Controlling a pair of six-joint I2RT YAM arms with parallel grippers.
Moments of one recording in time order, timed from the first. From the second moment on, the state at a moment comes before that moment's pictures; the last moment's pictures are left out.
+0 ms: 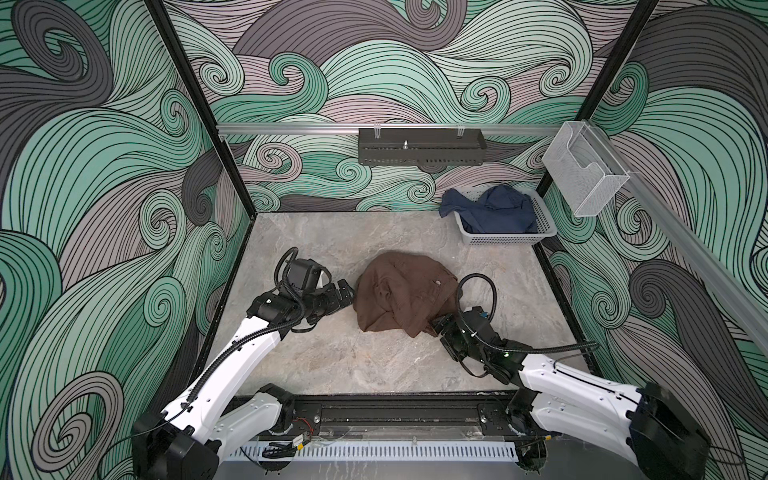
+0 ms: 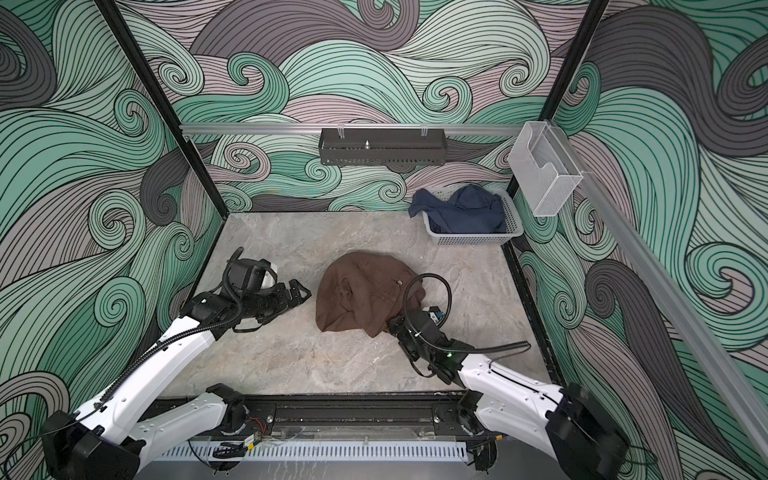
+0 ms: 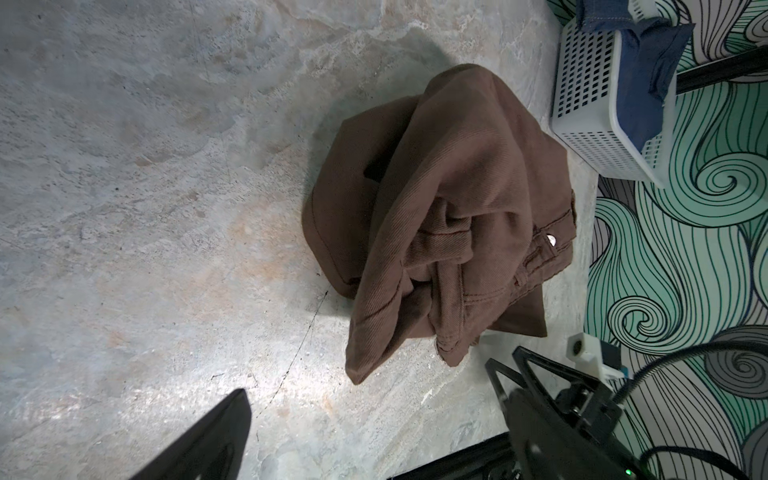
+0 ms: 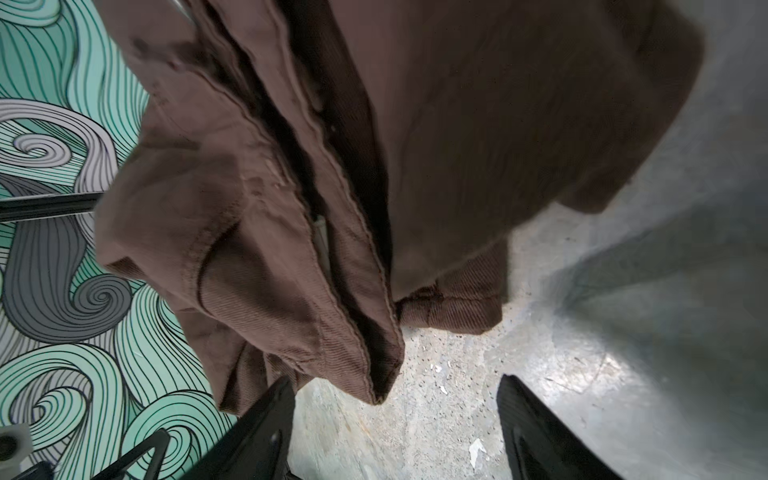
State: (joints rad) left arm -0.39 1.00 0.89 -0.75 0.21 -0.80; right arm 0.81 1.04 0.33 -0.02 0.08 1.52
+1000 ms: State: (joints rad) left arm -0.31 0.86 0.88 -0.86 0.21 -0.75; right arm 1.03 1.41 0.38 0.32 0.36 1.94
